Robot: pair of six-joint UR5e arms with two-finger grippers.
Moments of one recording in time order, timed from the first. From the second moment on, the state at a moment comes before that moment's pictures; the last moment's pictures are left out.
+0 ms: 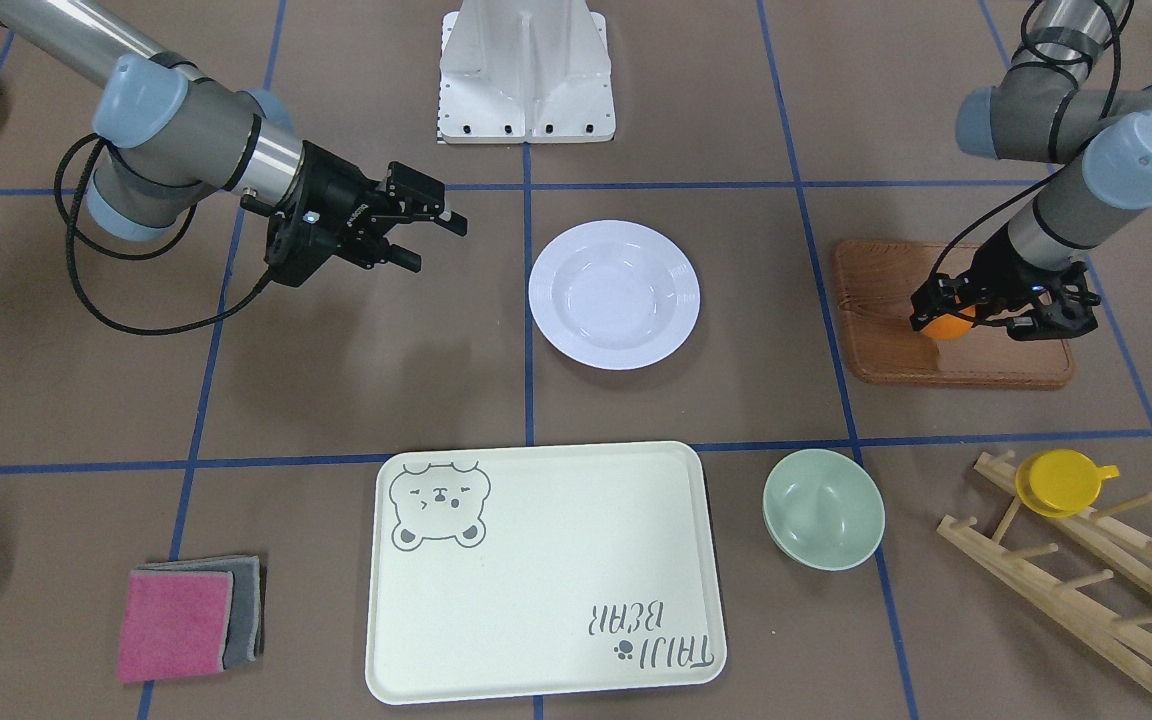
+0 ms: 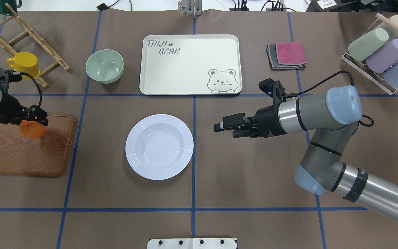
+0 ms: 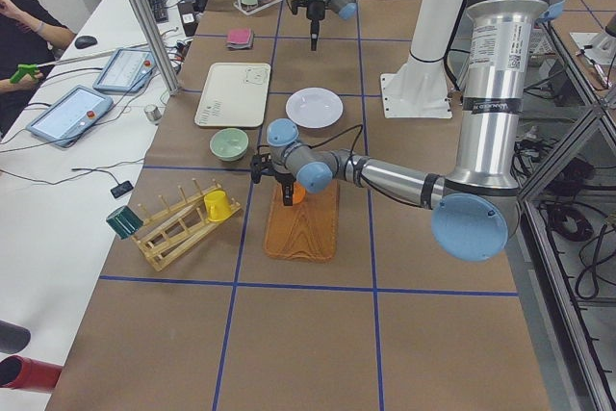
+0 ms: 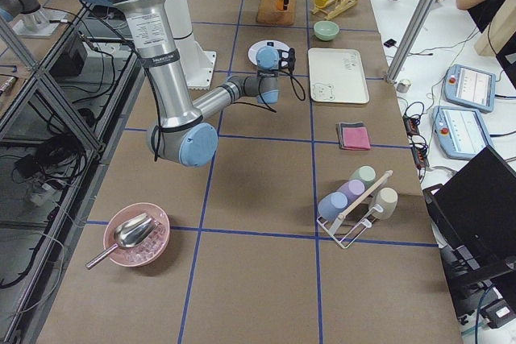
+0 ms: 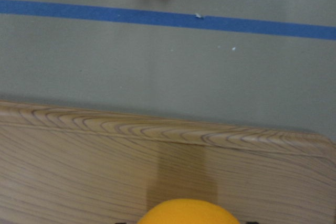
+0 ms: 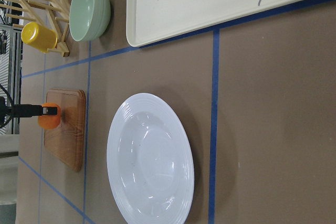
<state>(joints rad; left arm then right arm) -0.93 -1.65 -1.73 -1.95 -2.21 -0.92 0.58 -1.19 1.61 -0.36 2.09 1.56</state>
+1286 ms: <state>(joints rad) -0.65 -2.16 -1.85 -1.49 -2.07 -1.39 0.44 -1.07 1.45 -0.36 1.83 1.47</state>
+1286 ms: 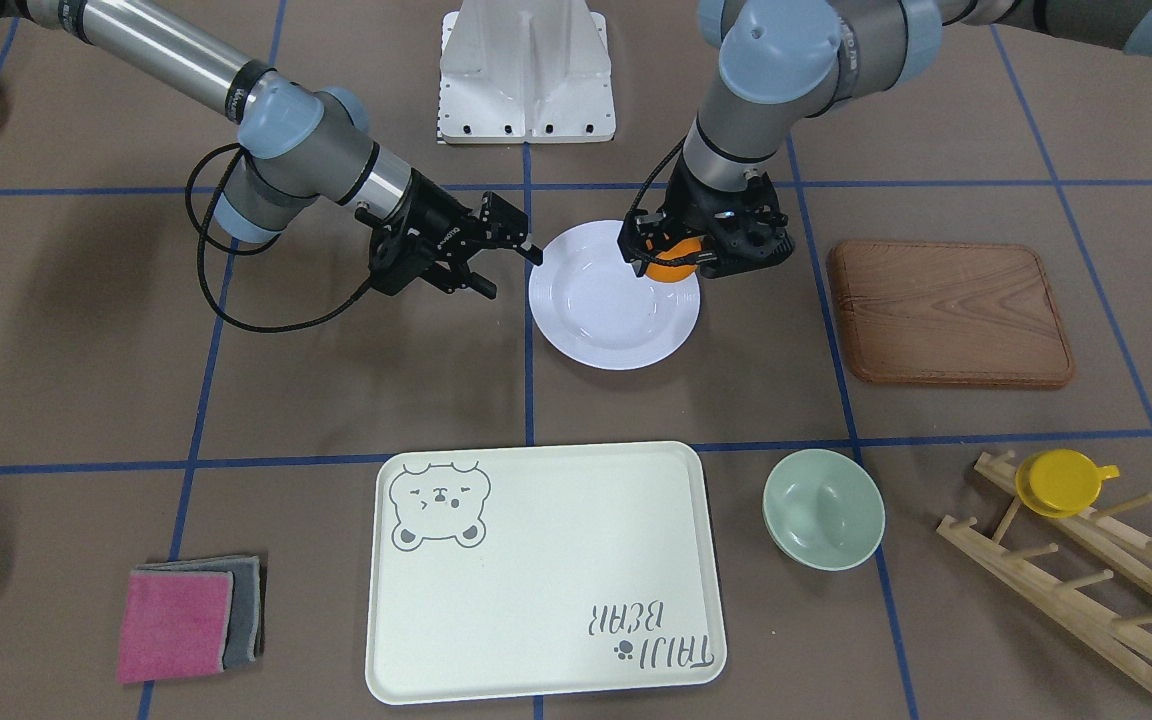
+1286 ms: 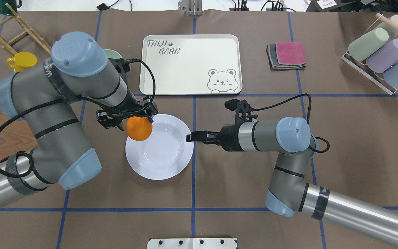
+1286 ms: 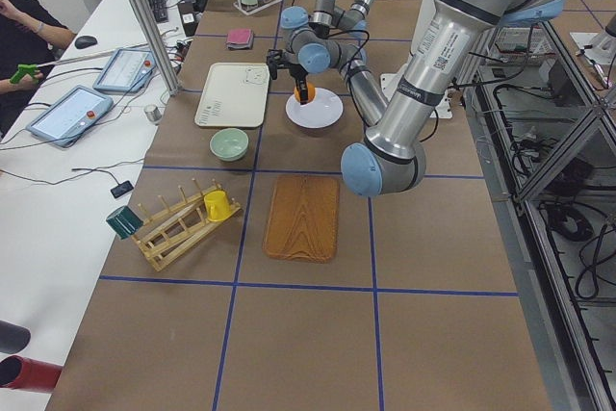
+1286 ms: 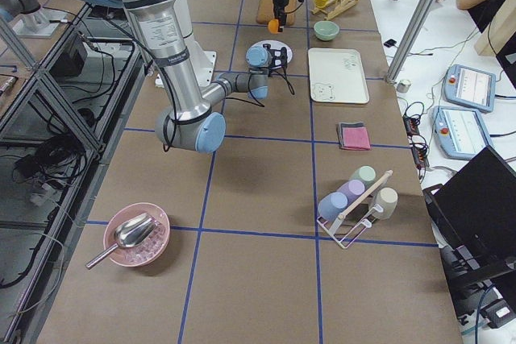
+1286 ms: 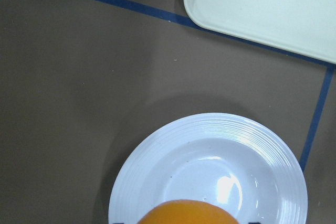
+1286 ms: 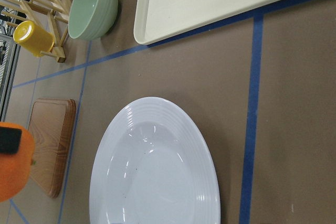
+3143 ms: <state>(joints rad) -0.72 -2.09 -1.92 -1.48 -2.08 -1.30 0.38 -0.98 1.37 -0.32 1.77 1.52</state>
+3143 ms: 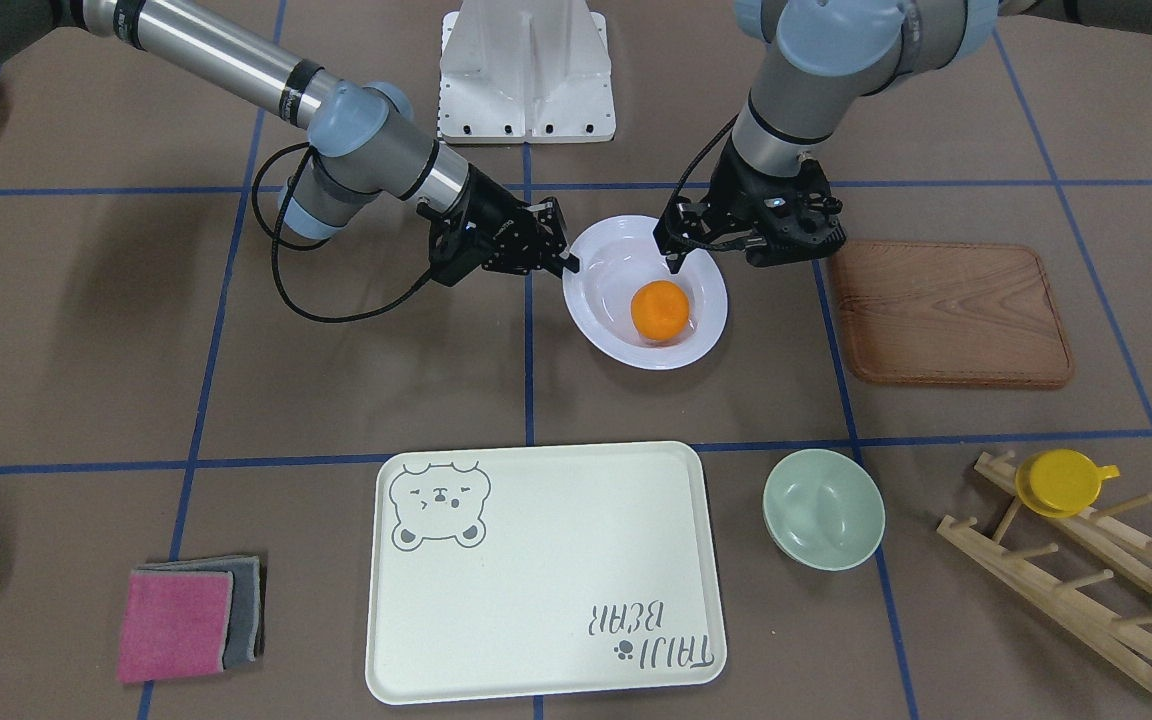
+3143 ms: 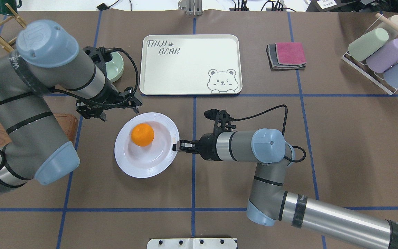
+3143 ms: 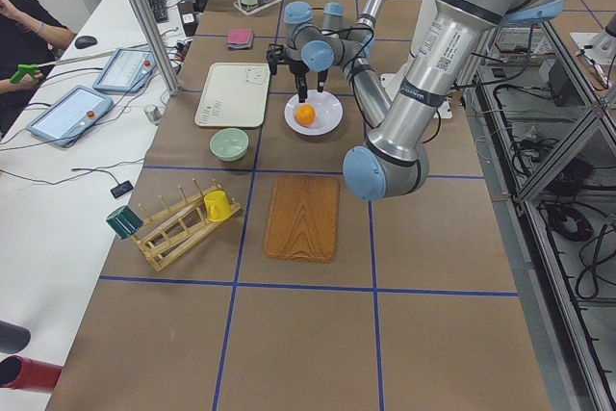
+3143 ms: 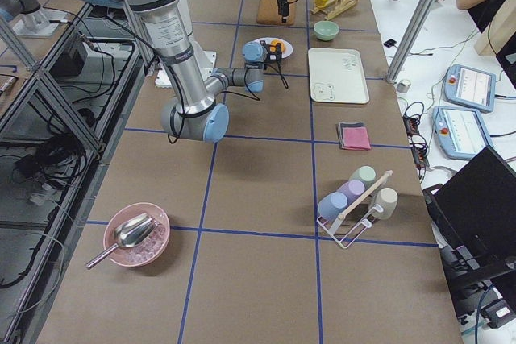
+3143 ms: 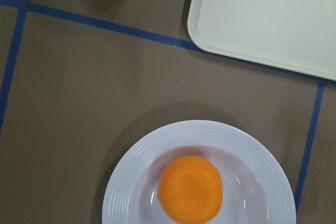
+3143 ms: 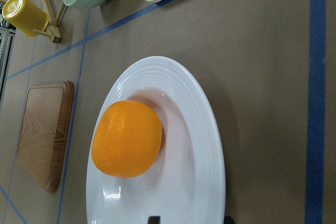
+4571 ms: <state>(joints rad) -0.74 -2.08 -1.95 -1.48 -2.08 -1.27 0.38 -0.97 1.37 -0.24 1.71 1.64</state>
